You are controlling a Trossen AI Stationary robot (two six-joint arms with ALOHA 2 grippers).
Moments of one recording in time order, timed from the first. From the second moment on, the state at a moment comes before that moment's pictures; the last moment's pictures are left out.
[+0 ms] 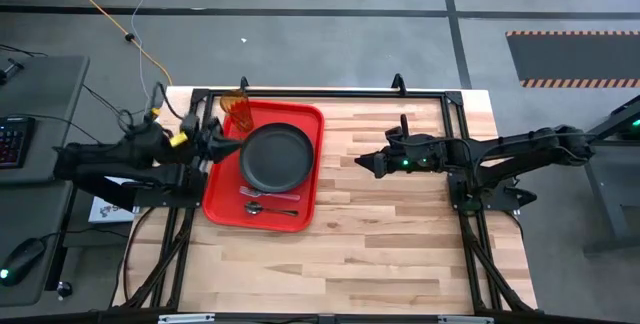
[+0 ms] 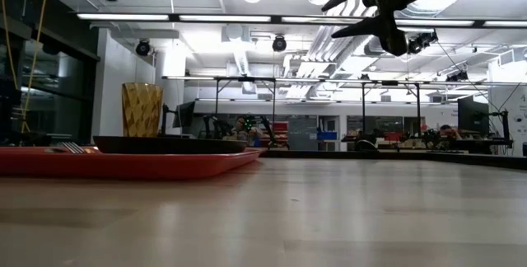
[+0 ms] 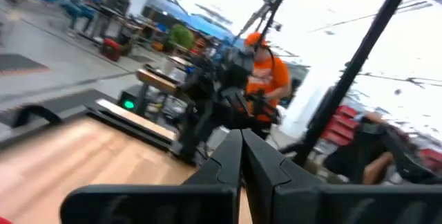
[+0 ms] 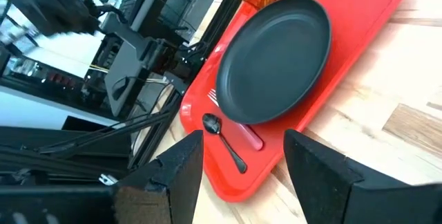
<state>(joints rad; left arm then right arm) -0.03 0.38 0.50 0.05 -0.11 -0.43 0.04 1.09 0.72 -0.02 0.21 1.02</state>
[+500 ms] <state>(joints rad) -0.20 0.24 0.24 0.12 -0.10 -0.34 0.04 1.09 0.72 -0.03 0.18 1.05</state>
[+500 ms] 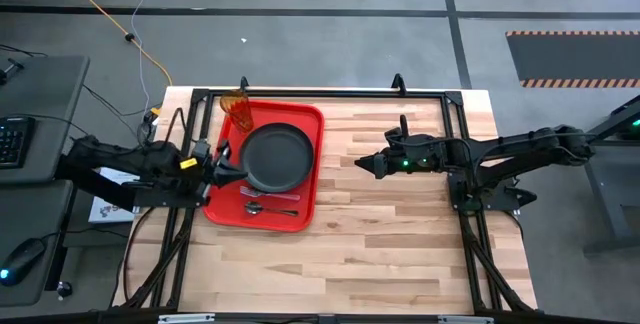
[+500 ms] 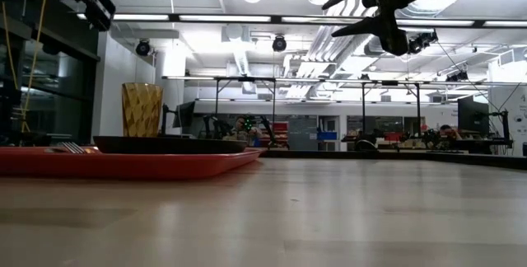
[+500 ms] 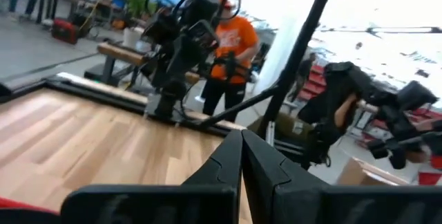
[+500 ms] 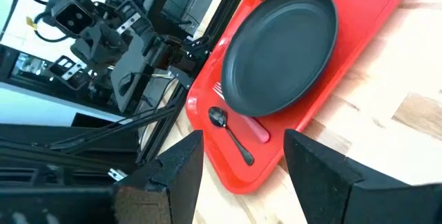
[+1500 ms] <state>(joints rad) -0.07 0.01 0.01 0.01 -0.02 -0.38 0.04 1.09 0.72 0.03 -0.02 0.92</state>
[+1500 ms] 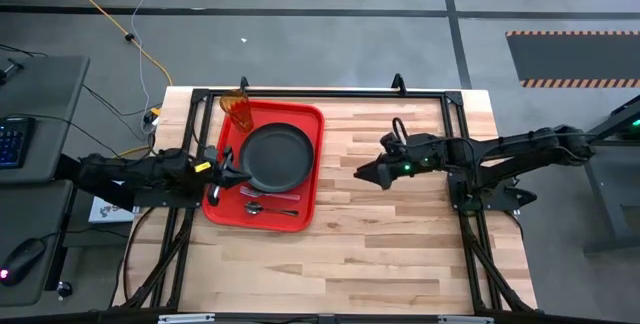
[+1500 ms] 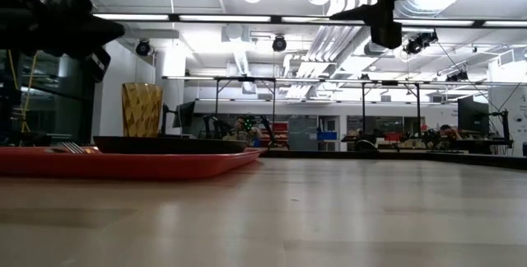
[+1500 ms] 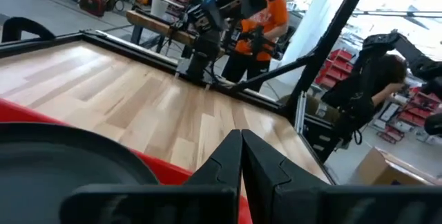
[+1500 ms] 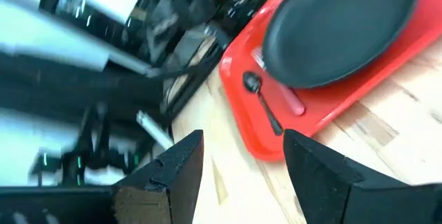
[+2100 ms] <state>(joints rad) -0.07 0.02 0.02 0.00 -0.02 -0.35 0.05 0.37 0.25 0.14 -0.17 0.71</state>
